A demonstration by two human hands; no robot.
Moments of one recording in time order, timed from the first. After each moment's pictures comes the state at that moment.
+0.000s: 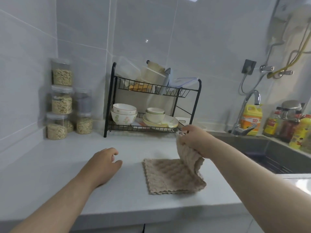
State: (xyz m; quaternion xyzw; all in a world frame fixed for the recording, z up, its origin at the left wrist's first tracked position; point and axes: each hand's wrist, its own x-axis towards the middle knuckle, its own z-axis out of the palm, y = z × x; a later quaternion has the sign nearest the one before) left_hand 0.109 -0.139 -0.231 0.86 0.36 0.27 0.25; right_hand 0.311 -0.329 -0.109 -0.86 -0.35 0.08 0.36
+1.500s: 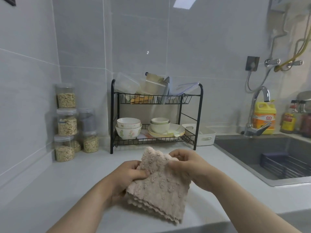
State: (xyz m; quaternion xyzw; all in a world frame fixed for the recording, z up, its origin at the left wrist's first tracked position) left_hand 0.134 -0.178 -0.191 0.68 0.20 0.17 0.69; right_hand 0.311 -0.327 -0.167 -0.64 -0.44 0.33 0.54
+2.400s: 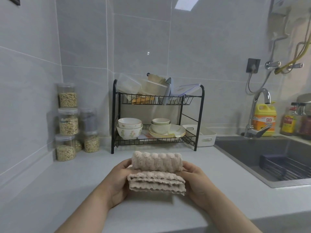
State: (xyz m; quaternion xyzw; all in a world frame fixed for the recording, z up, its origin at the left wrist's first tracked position) left_hand 0.134 -0.169 -0.204 0.54 0.18 0.27 0.78; right_hand 0.305 -0.319 -0.215 -0.49 -0.32 0.38 0.71
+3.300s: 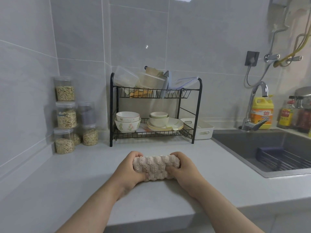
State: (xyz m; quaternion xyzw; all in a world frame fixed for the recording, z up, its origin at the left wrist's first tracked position) left_hand 0.145 -0.179 -0.224 0.76 0.25 0.31 0.52; right_hand 0.298 -0.313 -0.222 -0.71 -0.42 0.13 0.55
